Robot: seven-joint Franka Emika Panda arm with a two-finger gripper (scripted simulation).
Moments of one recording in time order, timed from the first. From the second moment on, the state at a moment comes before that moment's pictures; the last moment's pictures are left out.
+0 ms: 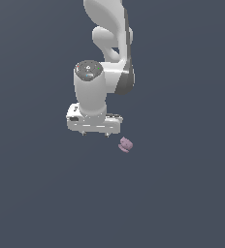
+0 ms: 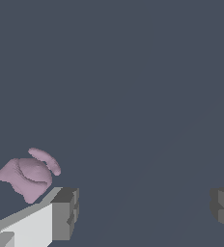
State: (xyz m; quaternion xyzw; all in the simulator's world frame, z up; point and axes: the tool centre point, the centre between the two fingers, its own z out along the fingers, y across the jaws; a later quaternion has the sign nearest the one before) arm 0.005 -0.071 0.162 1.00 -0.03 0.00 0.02
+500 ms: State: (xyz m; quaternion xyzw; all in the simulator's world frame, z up) arm 0.004 -0.058 0.156 1.00 -0.06 0.00 0.02
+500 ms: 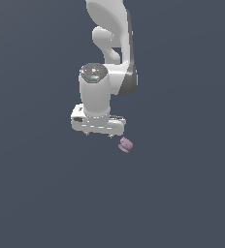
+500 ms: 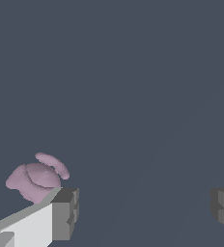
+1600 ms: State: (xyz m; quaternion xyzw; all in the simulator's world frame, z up) arm -0.009 0.027 0.110 0.97 -0.26 0.00 0.00
